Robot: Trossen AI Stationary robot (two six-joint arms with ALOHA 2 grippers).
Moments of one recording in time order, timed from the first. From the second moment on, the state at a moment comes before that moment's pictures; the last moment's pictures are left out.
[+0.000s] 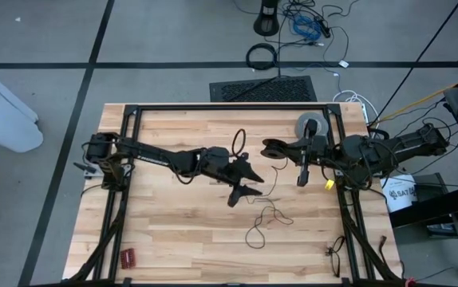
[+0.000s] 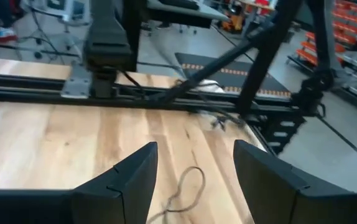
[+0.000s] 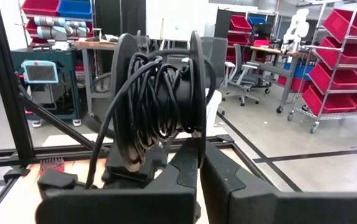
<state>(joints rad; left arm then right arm) -0.02 1.79 1.20 0.38 0.28 -0.14 0.26 0.86 0.86 0.01 0.50 -0.02</state>
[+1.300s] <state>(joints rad) -0.15 1.80 1.20 0.32 0.09 -0.13 0.26 0.86 0.86 0.03 0.50 -0.04</state>
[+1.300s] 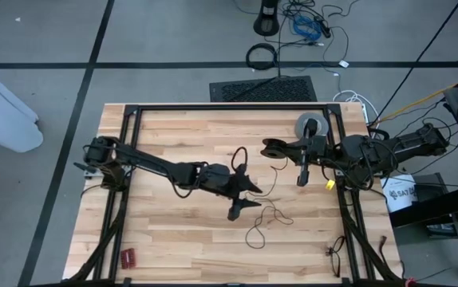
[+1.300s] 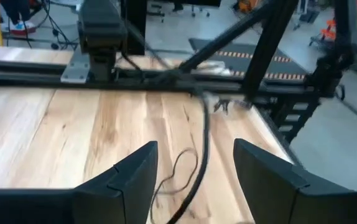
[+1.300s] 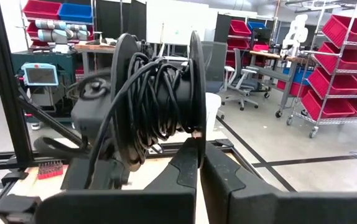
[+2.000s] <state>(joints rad) -0.17 1.76 1.20 0.32 0.06 -0.09 0.26 0.86 0.86 0.03 0.50 -0.04</state>
